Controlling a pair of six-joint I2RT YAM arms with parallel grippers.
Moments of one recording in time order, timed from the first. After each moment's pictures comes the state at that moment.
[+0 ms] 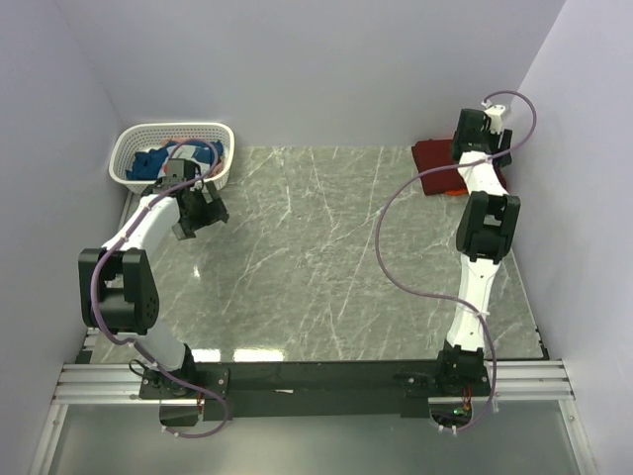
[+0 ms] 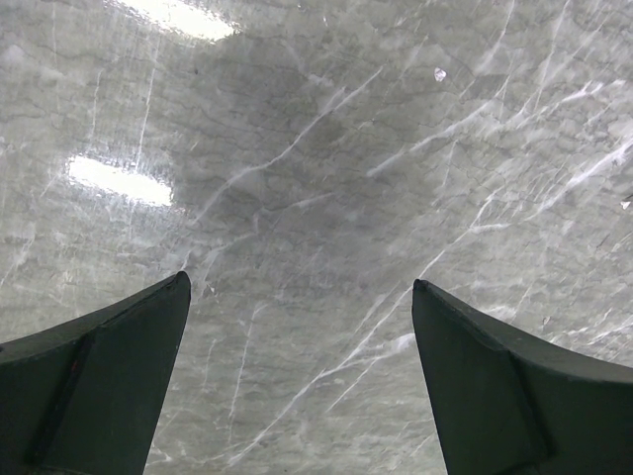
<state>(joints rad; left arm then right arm) -0.03 1.63 1.23 -0.63 -0.02 -0.49 -0.15 2.45 2.15 -0.20 0.93 -0.08</state>
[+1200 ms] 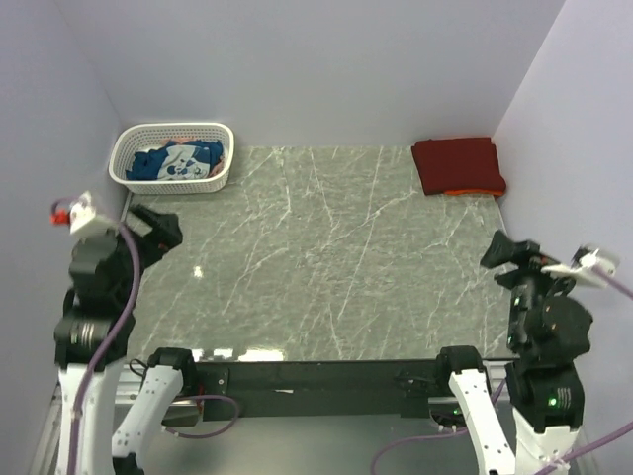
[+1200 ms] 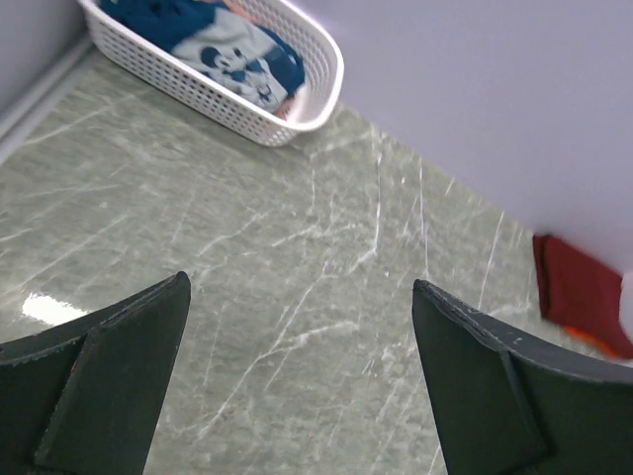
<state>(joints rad) -0.07 0.63 1.12 -0.75 -0.19 -0.58 0.02 0.39 1.09 -0.67 0.36 0.36</state>
